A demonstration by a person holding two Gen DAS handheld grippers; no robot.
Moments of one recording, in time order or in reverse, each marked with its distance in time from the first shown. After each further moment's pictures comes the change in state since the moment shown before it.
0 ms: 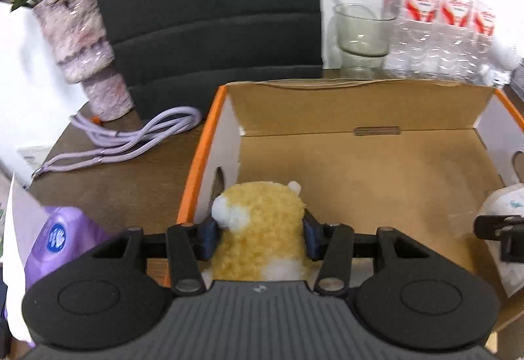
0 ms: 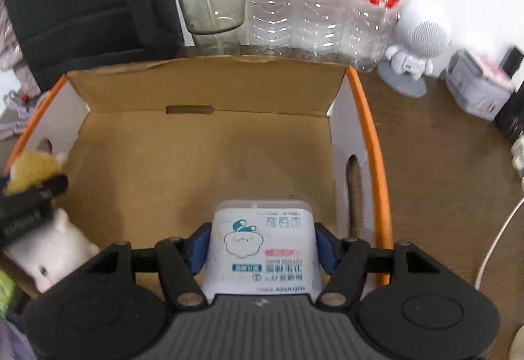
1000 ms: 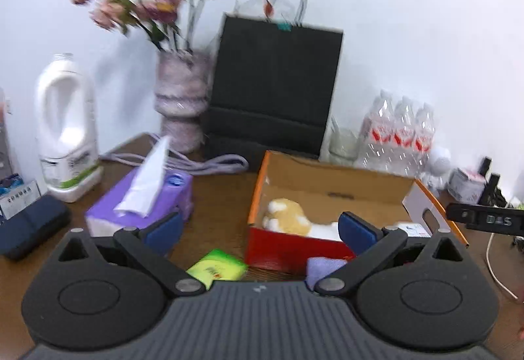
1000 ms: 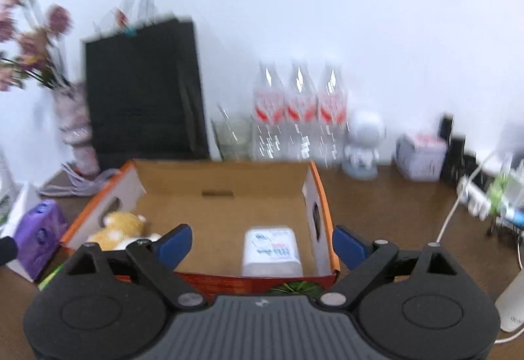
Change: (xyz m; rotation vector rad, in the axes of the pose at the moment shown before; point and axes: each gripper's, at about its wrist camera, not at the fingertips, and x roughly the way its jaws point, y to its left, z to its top) left arm -0.188 0.065 -0.157 -0.272 -0.487 -0.094; right arm -0.139 0.006 -0.134 -0.033 -0.585 0.024
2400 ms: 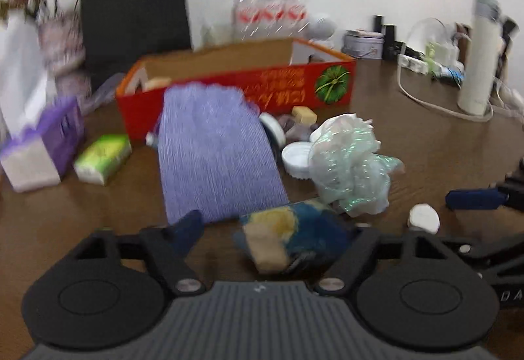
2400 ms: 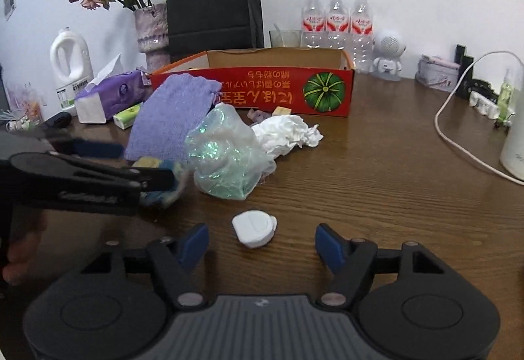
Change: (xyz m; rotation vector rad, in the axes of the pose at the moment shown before) left arm -0.026 -0.063 -0.125 0.325 0.286 -0.309; right arm -0.112 -0.003 -0.191 -0.050 0.171 0.167
